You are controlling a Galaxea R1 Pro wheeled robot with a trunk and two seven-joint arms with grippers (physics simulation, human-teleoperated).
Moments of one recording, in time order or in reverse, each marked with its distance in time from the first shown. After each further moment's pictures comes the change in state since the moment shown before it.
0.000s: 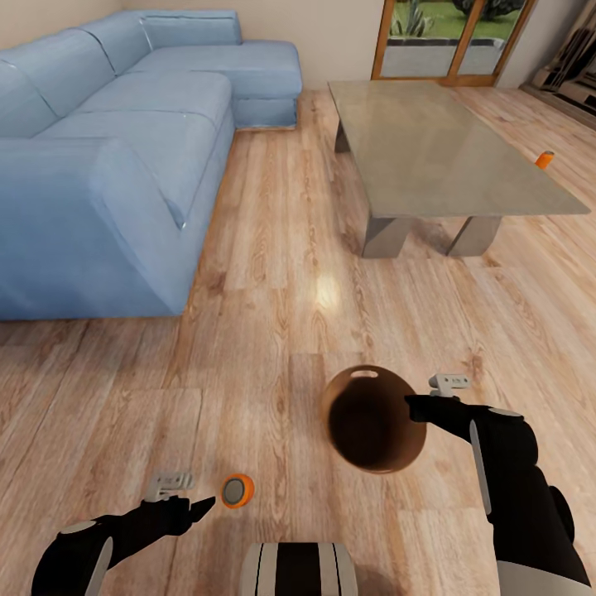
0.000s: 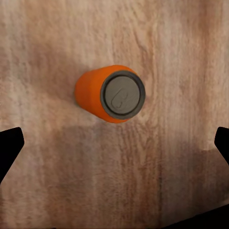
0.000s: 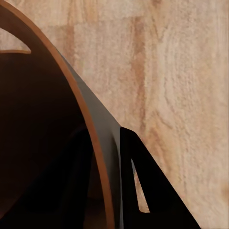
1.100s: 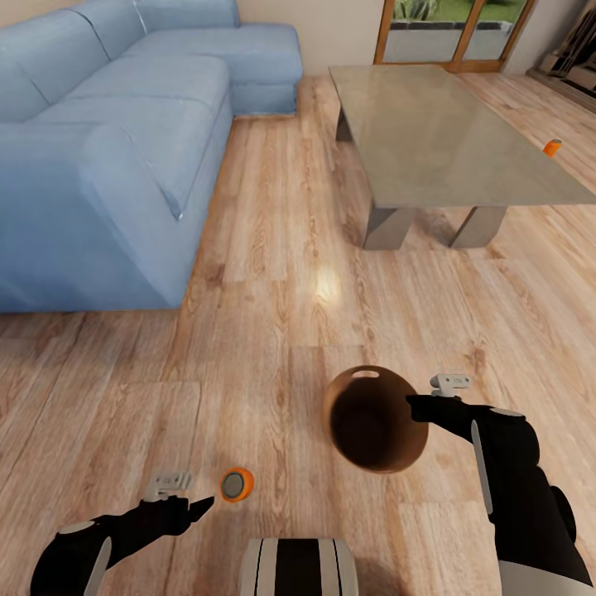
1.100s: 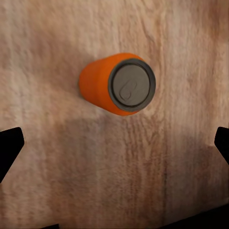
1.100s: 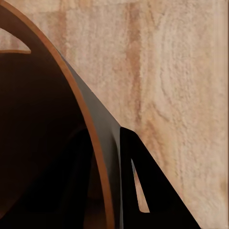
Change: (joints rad) left arm 0.000 0.003 0.003 0.000 -0.001 -0.001 0.000; right arm 0.000 -0.007 0.000 0.000 0.006 -0.002 -0.002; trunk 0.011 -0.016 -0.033
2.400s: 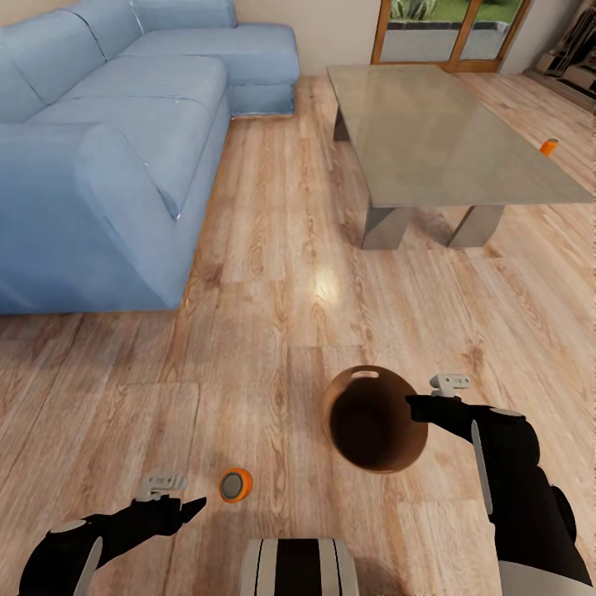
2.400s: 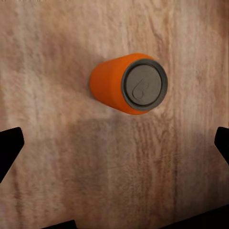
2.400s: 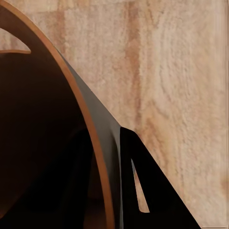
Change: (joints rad) left arm 0.000 0.042 -0.002 0.002 0.006 -0.002 -0.007; right arm 0.000 0.001 -0.001 0.000 -0.007 0.006 0.001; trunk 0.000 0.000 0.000
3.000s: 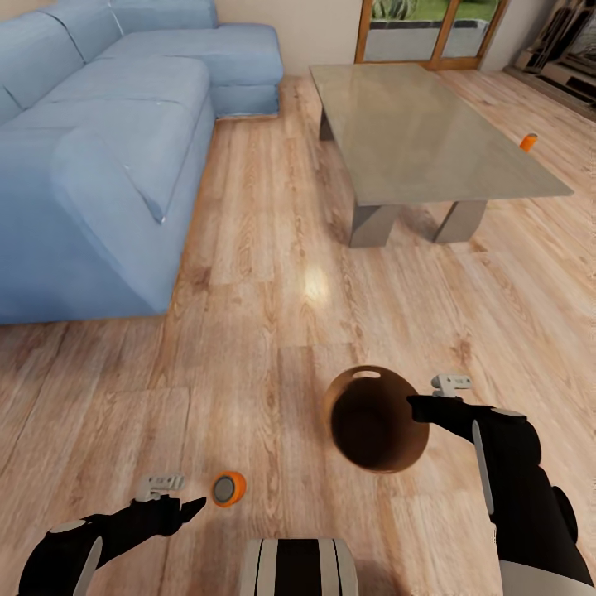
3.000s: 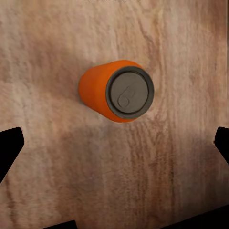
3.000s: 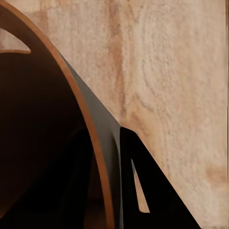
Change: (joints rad) left arm 0.000 0.001 0.000 0.000 0.002 0.000 0.001; right arm 0.000 -0.002 -0.004 0.000 0.000 0.002 -0.001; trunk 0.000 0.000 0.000
